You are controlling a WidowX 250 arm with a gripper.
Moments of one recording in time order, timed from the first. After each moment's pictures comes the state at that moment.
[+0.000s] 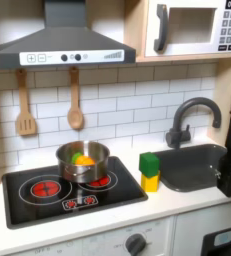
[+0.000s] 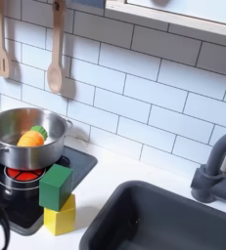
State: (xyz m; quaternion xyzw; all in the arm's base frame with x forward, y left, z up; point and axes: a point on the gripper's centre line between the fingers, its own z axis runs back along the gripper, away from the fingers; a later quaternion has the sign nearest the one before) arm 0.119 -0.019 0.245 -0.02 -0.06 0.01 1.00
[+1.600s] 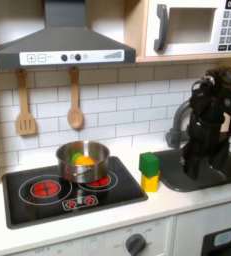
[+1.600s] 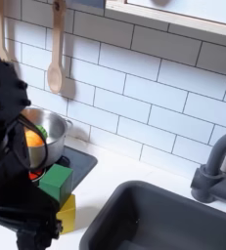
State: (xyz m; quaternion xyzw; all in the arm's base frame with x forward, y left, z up) arm 0.189 -0.003 0.240 -0.06 -0.07 0.06 0.99
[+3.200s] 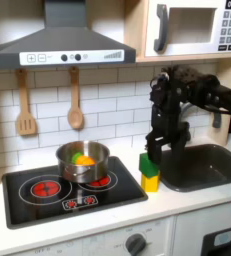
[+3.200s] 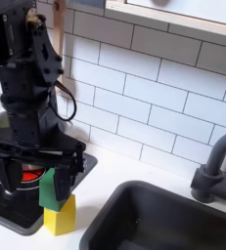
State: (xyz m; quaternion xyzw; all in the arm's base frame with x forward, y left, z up) arm 0.271 0.020 0.228 -0.05 -0.07 0.10 0.99
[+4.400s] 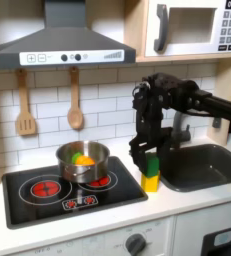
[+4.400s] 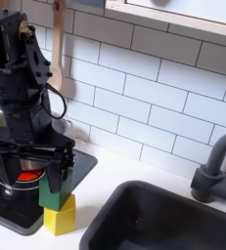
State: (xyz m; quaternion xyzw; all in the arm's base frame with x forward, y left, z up) arm 0.293 0.039 0.211 -0.06 -0.07 0.08 0.99
